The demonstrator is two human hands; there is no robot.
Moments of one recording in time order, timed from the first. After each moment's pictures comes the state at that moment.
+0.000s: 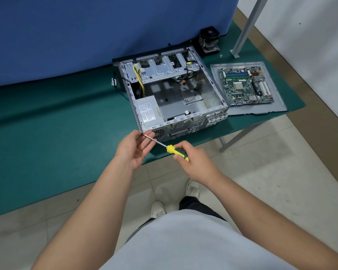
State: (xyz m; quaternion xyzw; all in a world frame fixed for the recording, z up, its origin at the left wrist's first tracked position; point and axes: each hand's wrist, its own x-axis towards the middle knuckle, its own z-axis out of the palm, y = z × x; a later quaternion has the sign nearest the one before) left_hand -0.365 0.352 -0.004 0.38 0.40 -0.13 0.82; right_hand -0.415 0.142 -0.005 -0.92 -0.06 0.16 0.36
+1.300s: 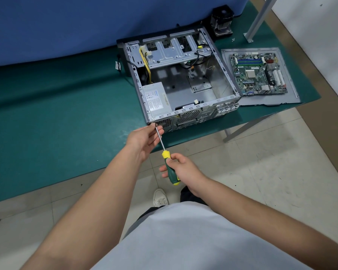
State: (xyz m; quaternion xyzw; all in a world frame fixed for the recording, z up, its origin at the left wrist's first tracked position) left_hand -0.360 0.351 -0.037 0.46 0.40 -0.18 0.77; right_hand -0.443 0.200 -0.028 -0.68 0.19 0.36 0.61
